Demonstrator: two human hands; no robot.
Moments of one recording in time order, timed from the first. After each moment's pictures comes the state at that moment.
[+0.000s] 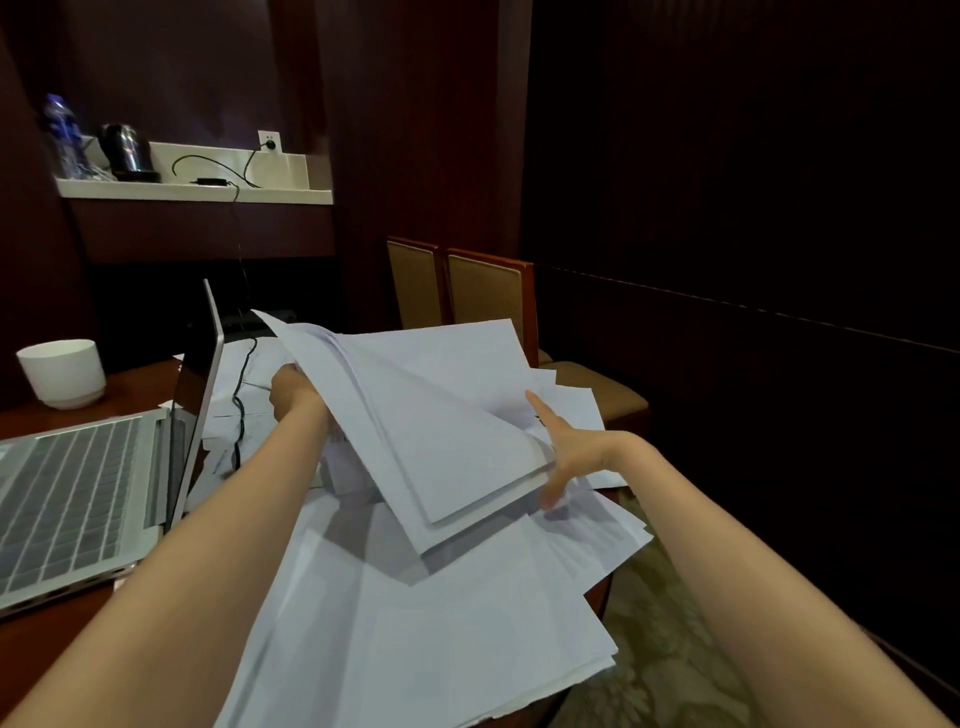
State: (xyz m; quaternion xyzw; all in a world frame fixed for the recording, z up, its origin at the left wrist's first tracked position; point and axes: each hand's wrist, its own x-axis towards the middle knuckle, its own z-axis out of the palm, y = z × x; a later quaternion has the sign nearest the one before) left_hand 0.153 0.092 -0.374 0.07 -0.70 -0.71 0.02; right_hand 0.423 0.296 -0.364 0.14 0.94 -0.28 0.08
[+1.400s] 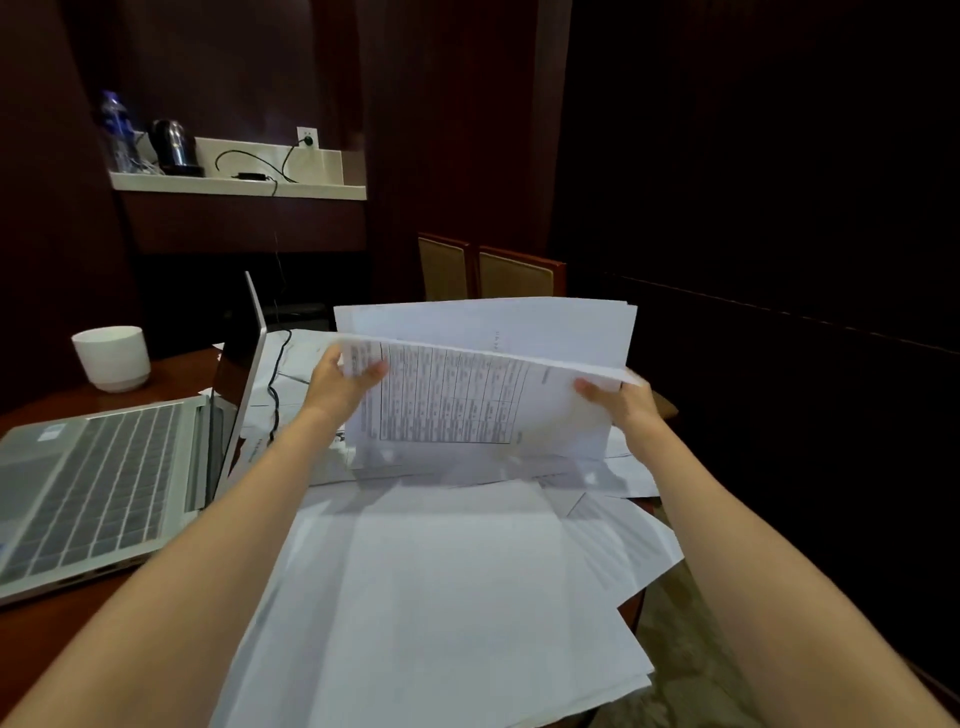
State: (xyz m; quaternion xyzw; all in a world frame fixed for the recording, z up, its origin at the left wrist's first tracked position) left_hand 0.245 0.059 -0.338 -0.22 -0.71 -0.67 0.01; right_hand 0.397 0.312 -0.353 0.24 0.68 -0.60 -0.34
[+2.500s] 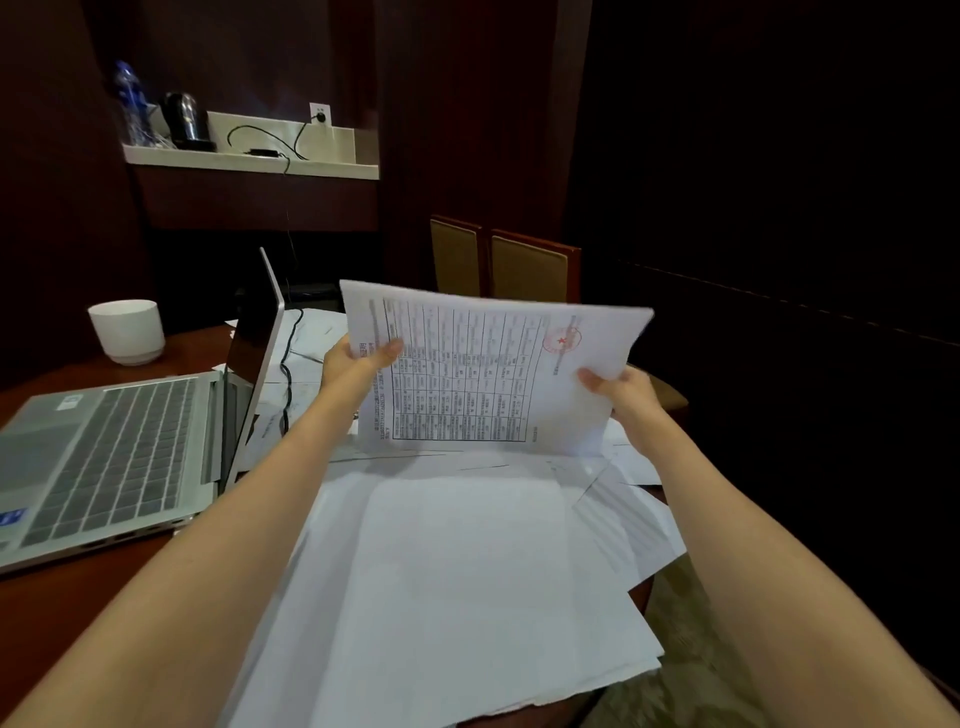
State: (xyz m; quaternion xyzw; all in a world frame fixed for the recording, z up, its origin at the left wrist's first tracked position) left_hand 0.251 0.057 -0.343 -0.16 -0.67 -0.72 -0.03; right_hand 0.396 0.295 -0.357 0.22 0.69 -0.63 -0.29
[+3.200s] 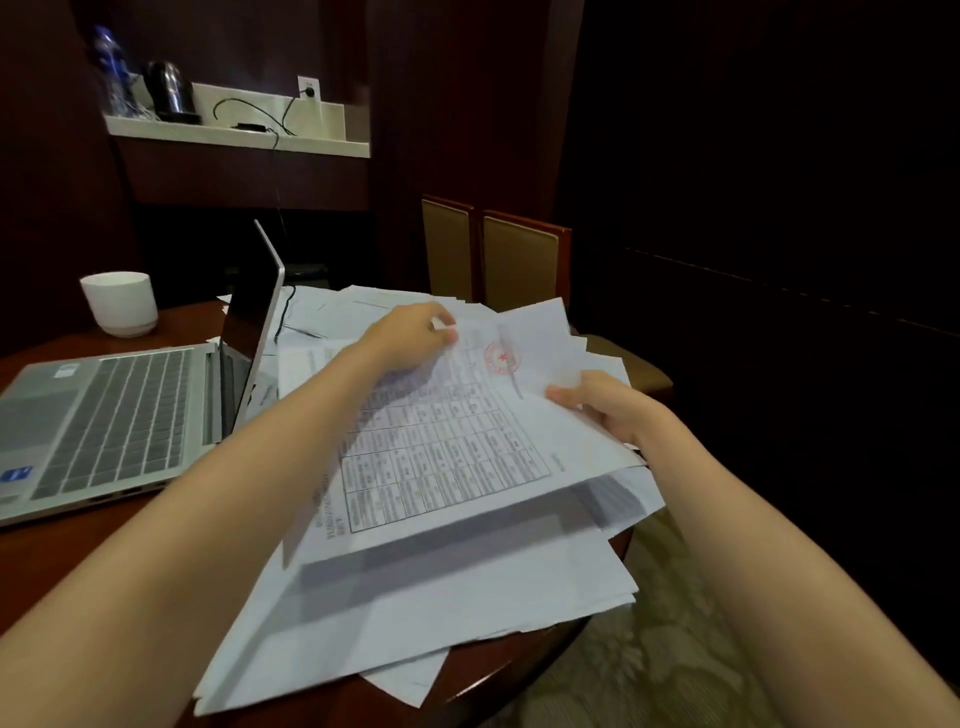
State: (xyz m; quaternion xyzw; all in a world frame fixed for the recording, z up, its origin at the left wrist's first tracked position) left_hand 0.277 0.083 -0.322 -0.38 -0.88 -0.28 0.04; right_hand 0.419 0.273 -0.362 0.26 0.76 -0.59 -0.04
